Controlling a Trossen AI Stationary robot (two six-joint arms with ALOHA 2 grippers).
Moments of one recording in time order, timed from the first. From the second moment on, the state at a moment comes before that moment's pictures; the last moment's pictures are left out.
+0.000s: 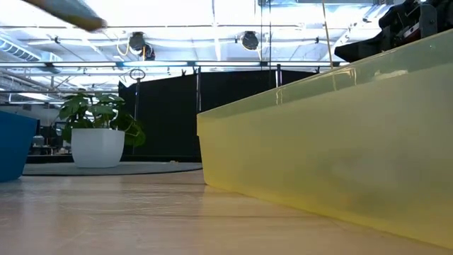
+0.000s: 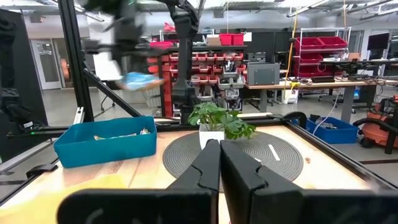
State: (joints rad) left arm -0.60 1.37 1.41 -1.34 -0.13 -0.97; right arm -0.09 0.41 0.02 0.51 -0.03 0.04
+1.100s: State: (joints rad) left arm -1.12 1.37 0.85 -0.68 -0.35 -1.75; right arm -0.09 0.41 0.02 0.51 -0.03 0.04
